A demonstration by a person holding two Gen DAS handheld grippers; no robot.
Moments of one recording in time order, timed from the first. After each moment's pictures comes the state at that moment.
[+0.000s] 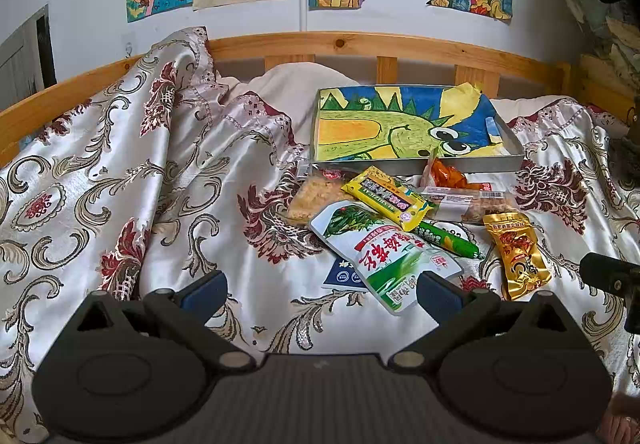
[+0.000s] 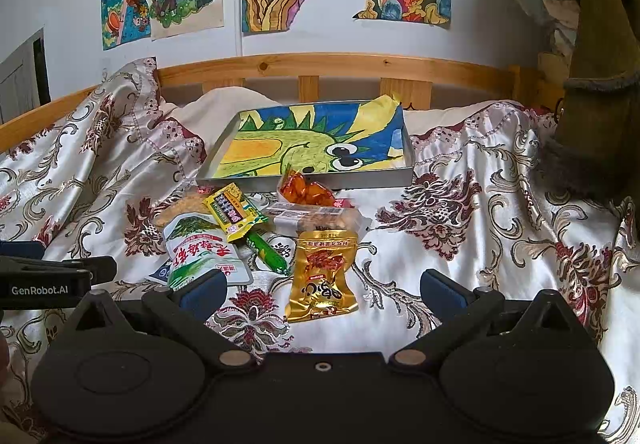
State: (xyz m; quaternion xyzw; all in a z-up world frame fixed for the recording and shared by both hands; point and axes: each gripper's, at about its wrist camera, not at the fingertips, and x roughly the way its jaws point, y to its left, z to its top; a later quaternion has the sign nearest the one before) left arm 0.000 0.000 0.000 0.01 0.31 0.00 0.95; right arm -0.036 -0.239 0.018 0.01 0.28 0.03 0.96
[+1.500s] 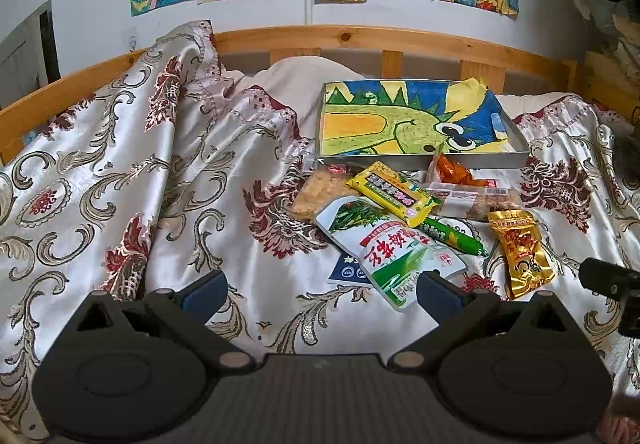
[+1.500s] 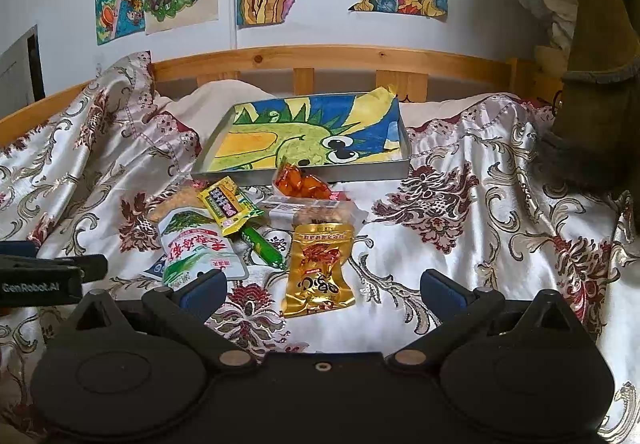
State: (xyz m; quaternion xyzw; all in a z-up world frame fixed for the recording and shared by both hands) left arm 0.001 0.002 0.003 0.01 0.32 0.01 0.95; right arm -0.030 -0.237 0.014 0.00 0.29 0.02 0.96
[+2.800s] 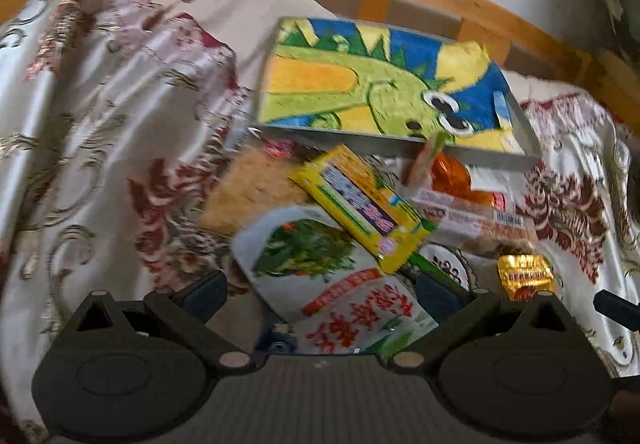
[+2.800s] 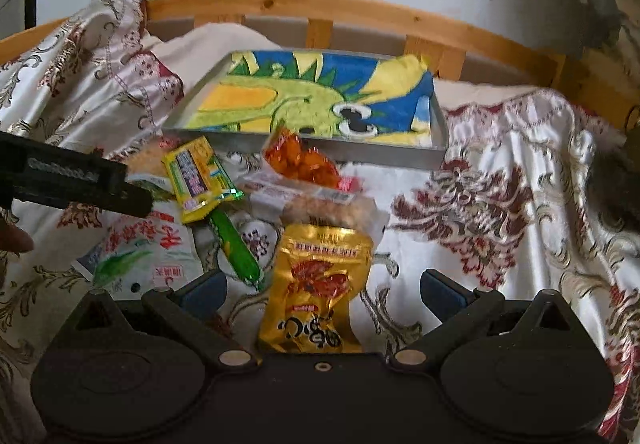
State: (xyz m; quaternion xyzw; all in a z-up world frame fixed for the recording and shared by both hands) left arm 0.143 -0.016 -0.044 -0.05 0.42 -0.07 0.90; right arm 0.072 -0.221 -0.035 -0.06 0.34 0.03 0.94
